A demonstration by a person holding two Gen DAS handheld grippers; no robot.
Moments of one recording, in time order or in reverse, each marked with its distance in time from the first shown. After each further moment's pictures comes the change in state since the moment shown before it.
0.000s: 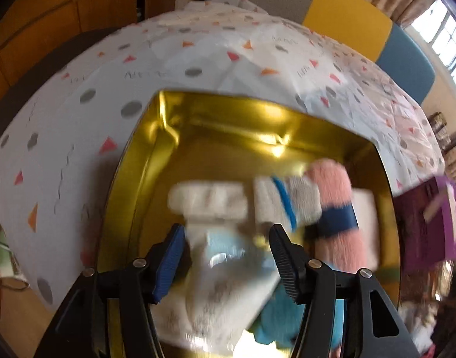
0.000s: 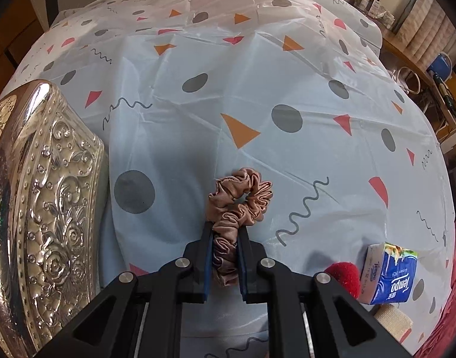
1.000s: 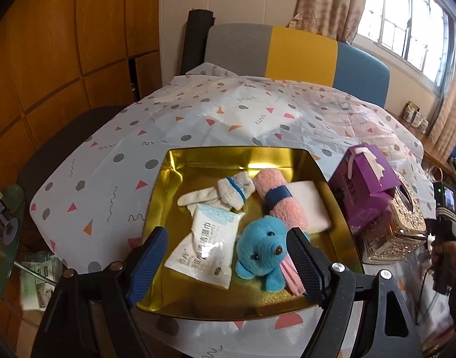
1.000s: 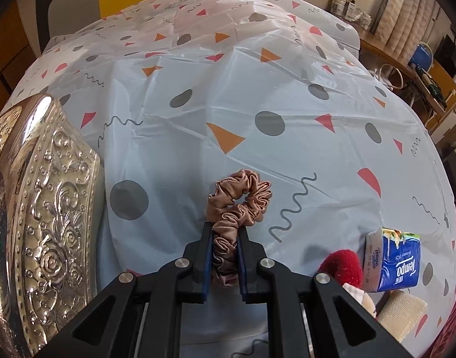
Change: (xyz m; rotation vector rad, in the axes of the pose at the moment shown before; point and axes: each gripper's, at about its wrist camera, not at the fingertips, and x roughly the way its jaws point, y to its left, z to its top) left arm -0.134 -0.030 -0.091 0.183 -0.306 0.016; right arm -0.007 -0.002 -0.015 0.102 -0.101 -0.008
